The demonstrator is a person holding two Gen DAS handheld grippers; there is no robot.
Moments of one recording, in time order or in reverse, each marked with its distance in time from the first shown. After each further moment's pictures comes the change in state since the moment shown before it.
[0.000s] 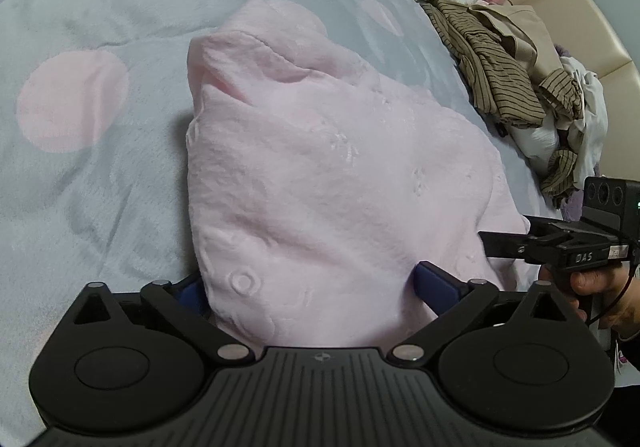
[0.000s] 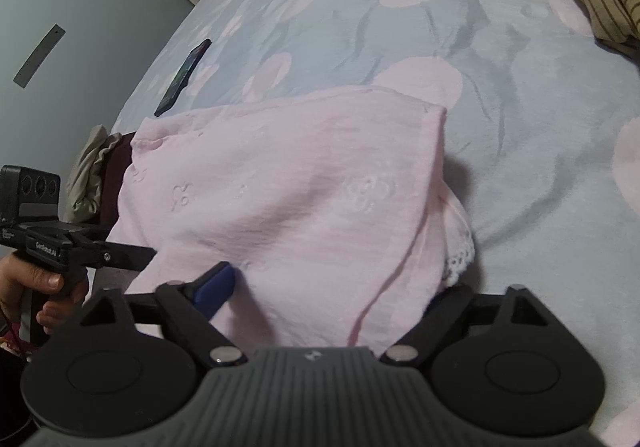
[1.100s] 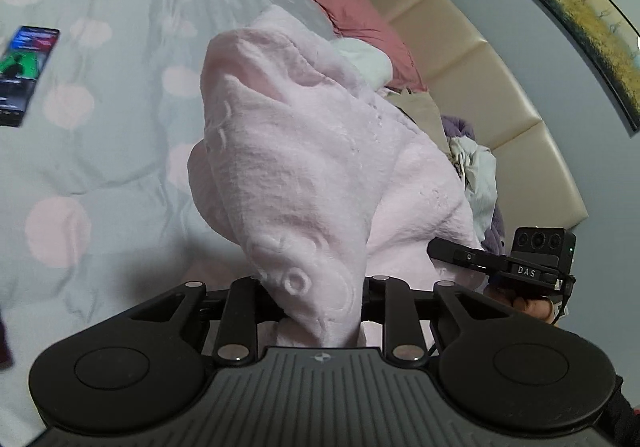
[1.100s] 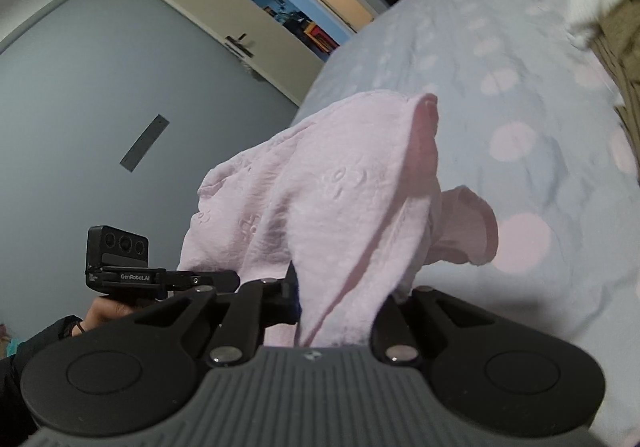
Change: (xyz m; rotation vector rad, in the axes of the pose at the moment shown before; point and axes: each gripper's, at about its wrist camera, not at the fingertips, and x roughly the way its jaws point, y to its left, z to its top) left arm -0.128 -0.052 0.045 0.005 -0.186 -0.212; right arm -0.114 0.072 0.047 -0.001 -0.265 0.293
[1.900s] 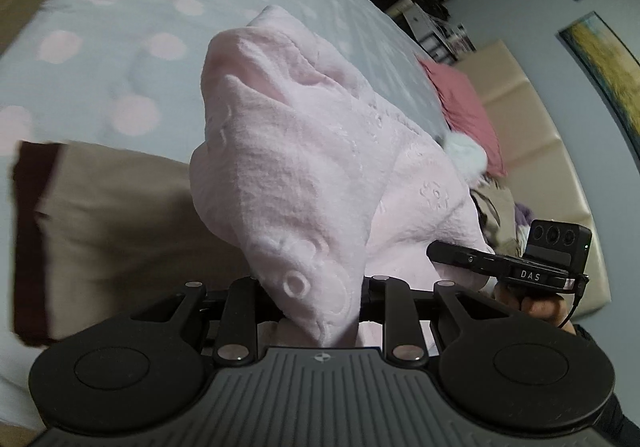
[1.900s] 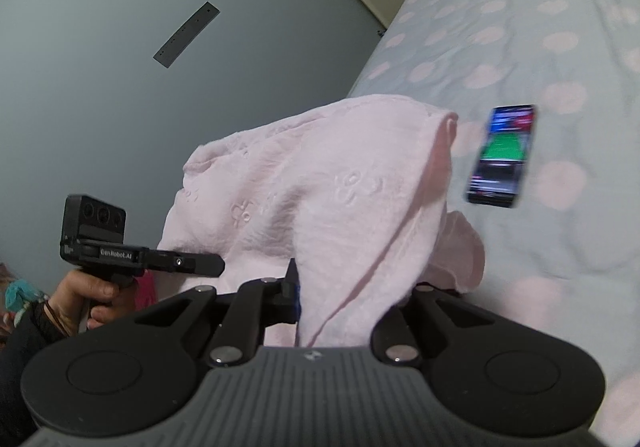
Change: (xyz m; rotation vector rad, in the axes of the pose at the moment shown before) left arm -0.257 0.172 0.010 -0.225 -0.121 0.183; right arm 0.301 0.209 0.020 -0.111 0.294 0.103
